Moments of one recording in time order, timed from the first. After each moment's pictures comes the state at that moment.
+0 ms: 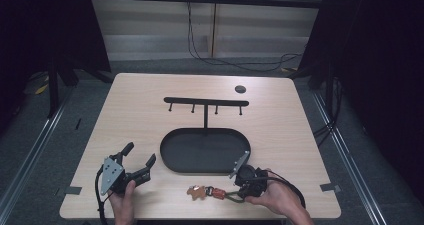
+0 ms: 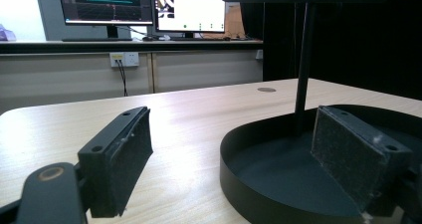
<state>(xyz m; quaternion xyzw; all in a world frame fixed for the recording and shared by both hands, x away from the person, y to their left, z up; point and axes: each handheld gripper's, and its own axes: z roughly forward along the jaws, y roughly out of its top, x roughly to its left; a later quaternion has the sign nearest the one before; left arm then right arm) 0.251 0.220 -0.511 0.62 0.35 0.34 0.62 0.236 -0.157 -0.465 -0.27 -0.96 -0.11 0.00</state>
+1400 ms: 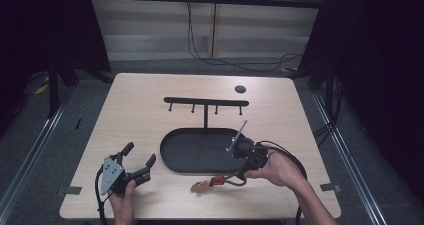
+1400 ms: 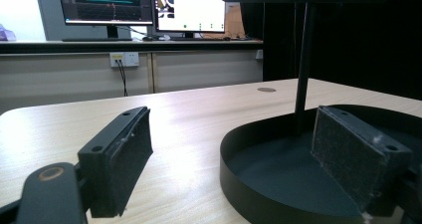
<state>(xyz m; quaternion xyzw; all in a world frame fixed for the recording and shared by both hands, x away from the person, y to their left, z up) 0.251 0.220 -0.511 0.62 0.35 0.34 0.62 0.282 -0.151 -0.400 -0.28 -0.95 -0.10 0.07</state>
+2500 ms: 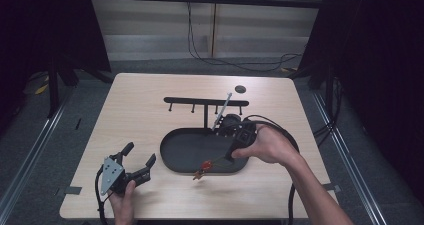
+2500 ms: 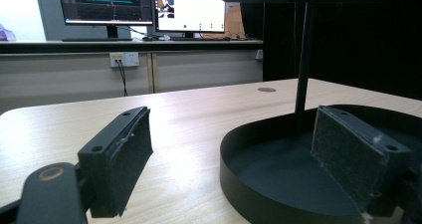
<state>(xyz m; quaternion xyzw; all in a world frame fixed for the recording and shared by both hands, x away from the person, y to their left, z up) 0.251 0.221 -0.511 0.62 0.35 0.34 0.62 0.304 -0.112 -0.326 -0.24 -0.96 -0.10 0.06</state>
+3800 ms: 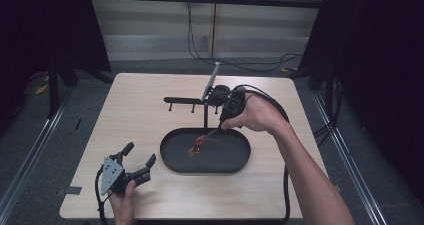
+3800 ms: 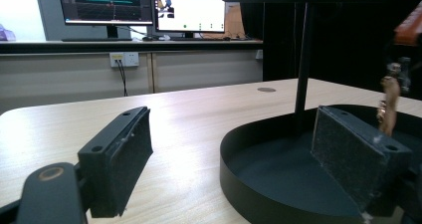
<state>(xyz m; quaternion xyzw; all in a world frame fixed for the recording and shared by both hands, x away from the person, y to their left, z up) 0.251 0.220 -0.511 0.62 0.35 0.34 0.62 0.358 -0.091 -0.288 -0.25 -0.96 -0.09 0.04</state>
